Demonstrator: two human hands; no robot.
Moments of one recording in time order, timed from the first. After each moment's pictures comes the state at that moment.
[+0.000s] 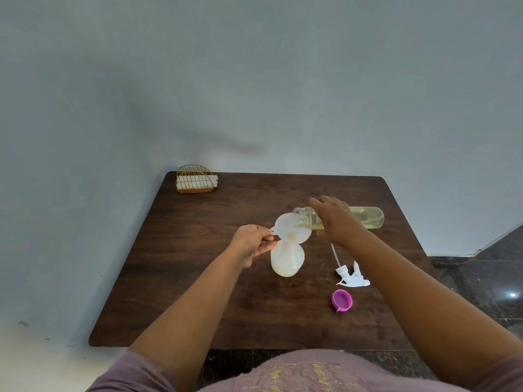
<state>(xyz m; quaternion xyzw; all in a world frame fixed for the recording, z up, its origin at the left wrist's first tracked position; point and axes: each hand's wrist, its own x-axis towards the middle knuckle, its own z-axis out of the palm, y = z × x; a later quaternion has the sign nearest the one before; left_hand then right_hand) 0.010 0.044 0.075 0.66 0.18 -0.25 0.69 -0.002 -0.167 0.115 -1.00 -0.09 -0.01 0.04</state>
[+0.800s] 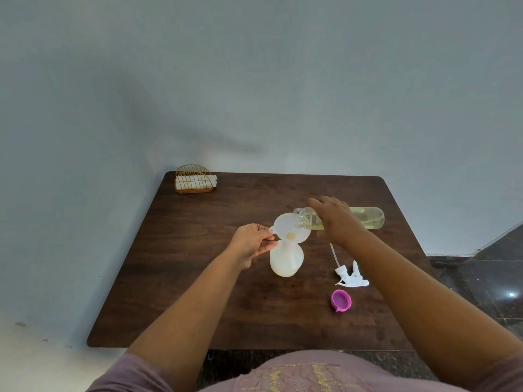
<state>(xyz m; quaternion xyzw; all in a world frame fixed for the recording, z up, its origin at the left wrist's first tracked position) 0.009 0.043 0.074 0.66 0.17 -0.25 0.69 -0.001 -0.169 0.114 -1.00 -0.08 0.00 0.04</state>
